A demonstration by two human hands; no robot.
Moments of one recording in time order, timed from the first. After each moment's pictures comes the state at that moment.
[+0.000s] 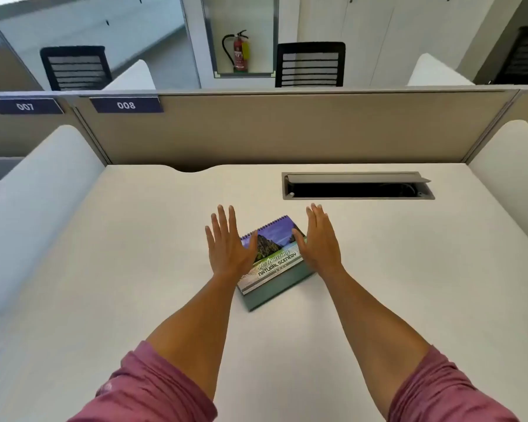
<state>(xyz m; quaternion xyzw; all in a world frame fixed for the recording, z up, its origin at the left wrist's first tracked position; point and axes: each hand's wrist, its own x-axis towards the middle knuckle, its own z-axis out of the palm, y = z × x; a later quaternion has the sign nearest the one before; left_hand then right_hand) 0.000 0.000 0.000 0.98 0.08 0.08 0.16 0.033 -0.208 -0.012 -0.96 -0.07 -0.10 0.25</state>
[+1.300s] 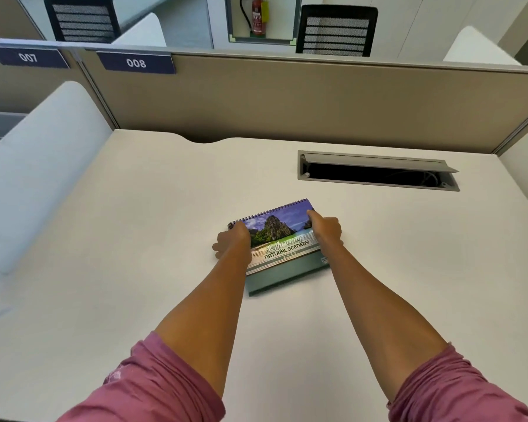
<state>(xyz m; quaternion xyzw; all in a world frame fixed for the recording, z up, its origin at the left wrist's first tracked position) 0.008 0.003 0.001 0.58 0.55 -0.05 0.59 0.067 -0.179 -0.031 -0.81 0.31 0.11 0.48</state>
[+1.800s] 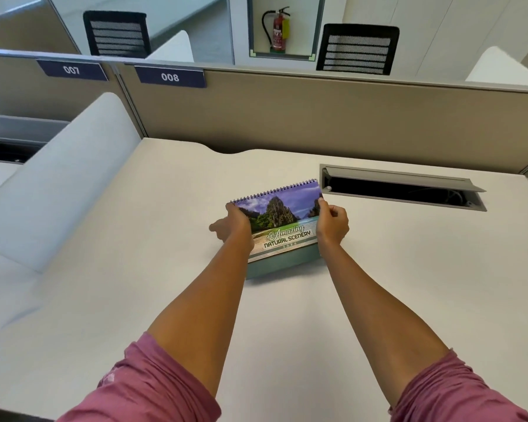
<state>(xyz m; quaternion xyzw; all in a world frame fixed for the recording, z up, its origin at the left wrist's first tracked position) 0.027 0.053 0.049 0.46 0.55 0.09 0.69 0.073 -0.116 -0.002 -0.71 0.28 -0.09 0.64</state>
